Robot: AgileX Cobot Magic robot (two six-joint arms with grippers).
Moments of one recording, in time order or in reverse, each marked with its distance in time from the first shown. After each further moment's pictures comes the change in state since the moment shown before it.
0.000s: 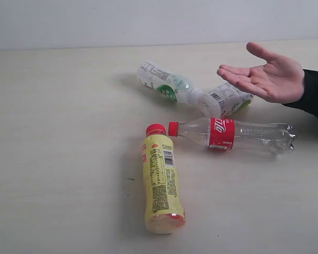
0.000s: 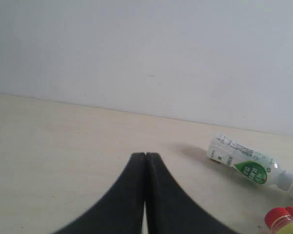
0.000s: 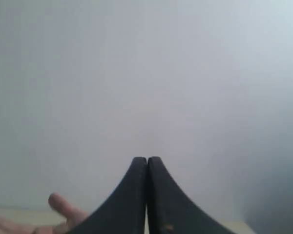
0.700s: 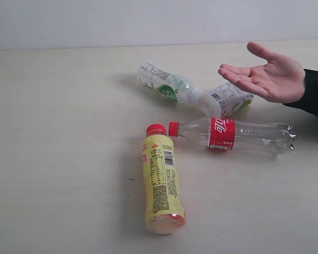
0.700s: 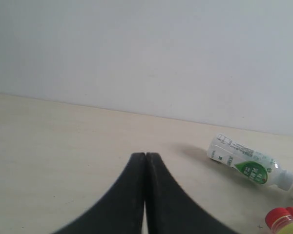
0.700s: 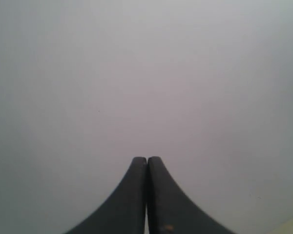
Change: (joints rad) left arm 0.000 0.000 0.000 0.000 0.000 0.000; right arm 0.000 0.000 0.000 0.000 -0.137 0.776
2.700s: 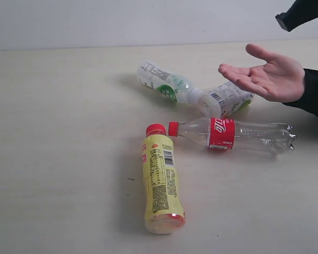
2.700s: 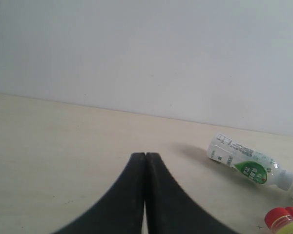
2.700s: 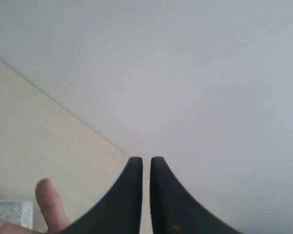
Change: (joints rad) left arm 0.000 0.000 0.000 0.000 0.000 0.000; right arm 0.339 1.245 -0.854 -1.760 0.613 0.517
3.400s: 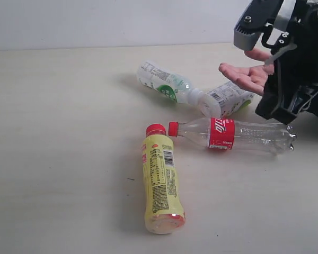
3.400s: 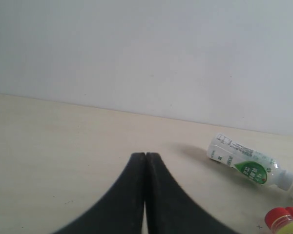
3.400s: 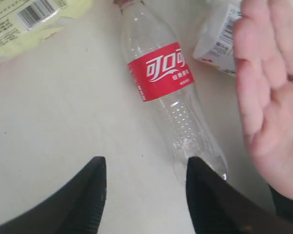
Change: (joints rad) left arm 0.000 0.000 0.000 0.000 0.000 0.000; right arm 0.047 0.159 -0.224 1.712 0.774 -1.715
